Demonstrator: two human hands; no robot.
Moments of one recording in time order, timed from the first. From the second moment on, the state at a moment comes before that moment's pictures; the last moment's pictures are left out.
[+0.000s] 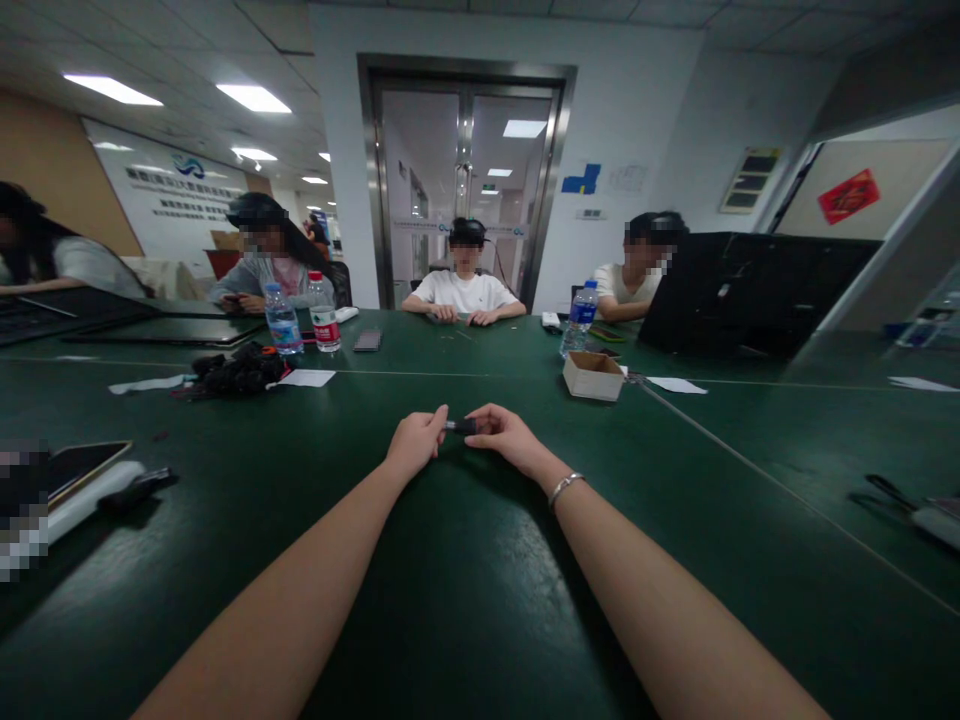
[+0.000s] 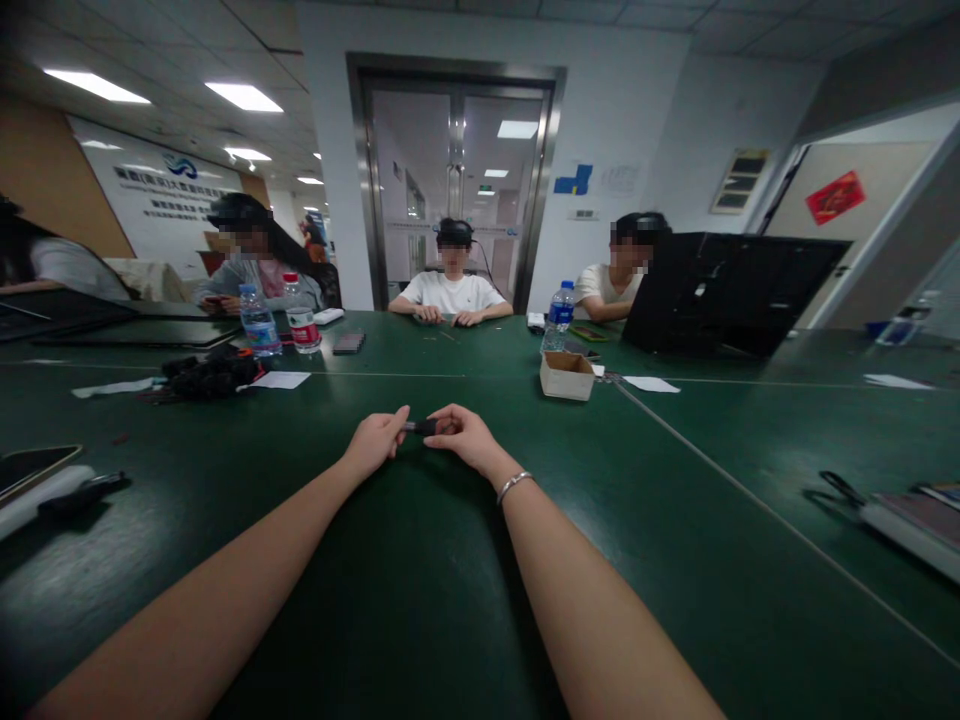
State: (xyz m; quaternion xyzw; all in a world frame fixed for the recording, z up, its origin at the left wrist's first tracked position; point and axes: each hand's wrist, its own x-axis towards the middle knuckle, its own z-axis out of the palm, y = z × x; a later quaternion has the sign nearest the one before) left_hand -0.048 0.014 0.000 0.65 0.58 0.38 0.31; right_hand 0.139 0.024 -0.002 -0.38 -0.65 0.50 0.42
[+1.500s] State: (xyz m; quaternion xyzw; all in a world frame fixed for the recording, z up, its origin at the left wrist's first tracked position) left_hand -0.049 0.023 -0.009 0.67 0.46 0.43 0.40; right_hand 0.137 0.024 -0.001 -0.42 -0.62 0.50 0.43
